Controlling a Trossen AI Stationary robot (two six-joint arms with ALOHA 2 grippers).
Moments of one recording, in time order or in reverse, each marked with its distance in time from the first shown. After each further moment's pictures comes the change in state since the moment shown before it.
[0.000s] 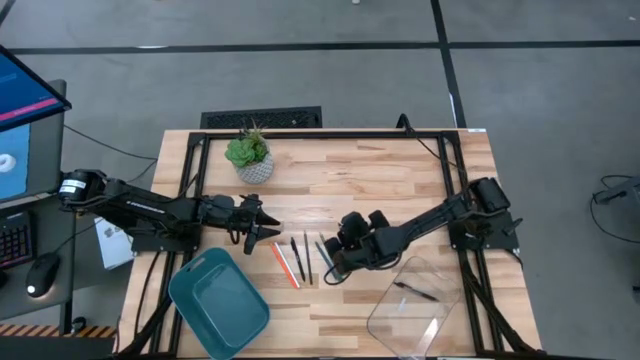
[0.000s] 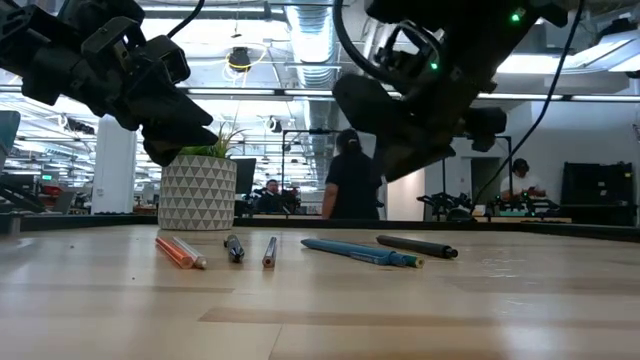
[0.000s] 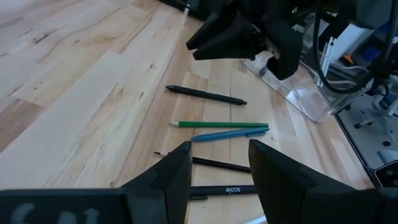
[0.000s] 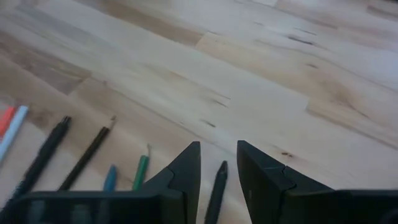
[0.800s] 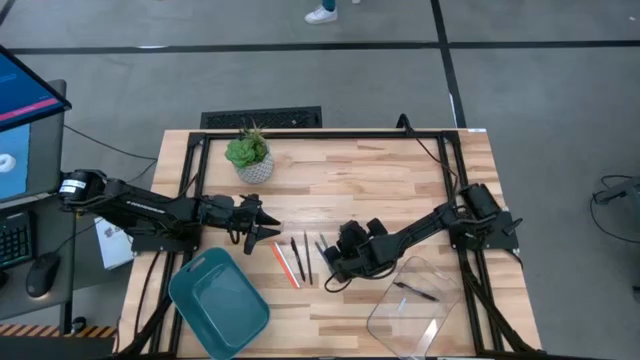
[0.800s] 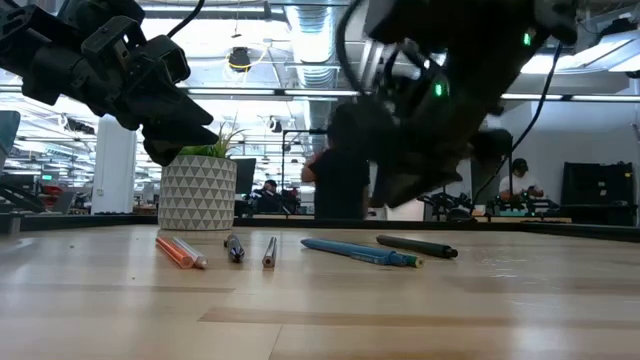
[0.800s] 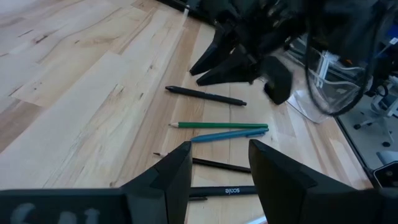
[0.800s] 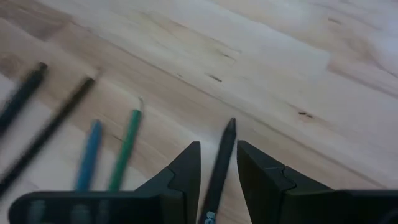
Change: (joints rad) left arm 0.000 0.000 0.000 0.002 0.000 -0.002; right arm 0.026 0.093 0.000 0.021 -0.053 0.035
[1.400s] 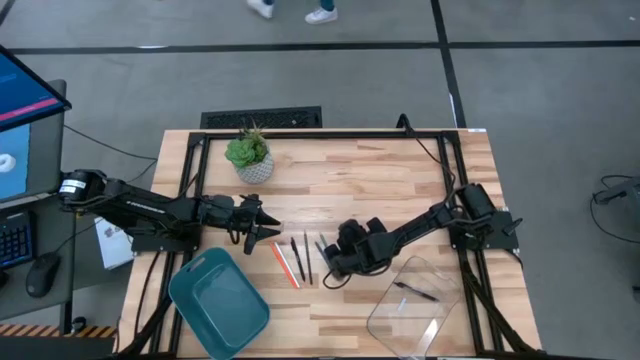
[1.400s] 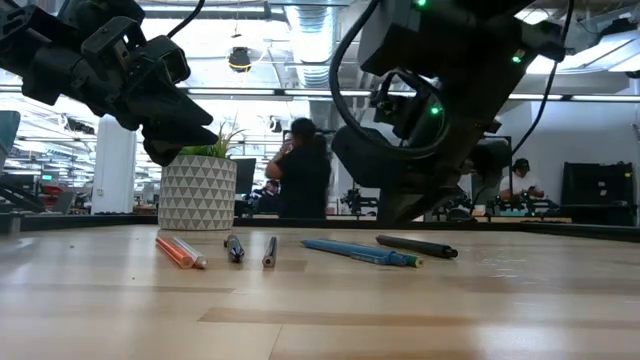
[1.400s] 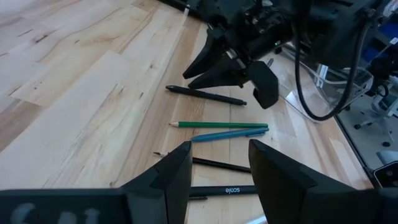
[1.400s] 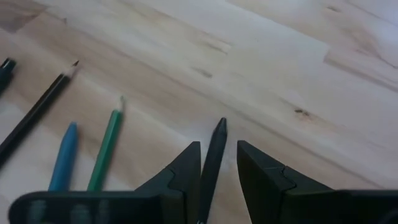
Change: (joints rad) left arm 0.000 0.000 0.000 -0.002 0.000 -0.002; right arm -0.034 0.021 0.001 -0.011 -0.042 0.001
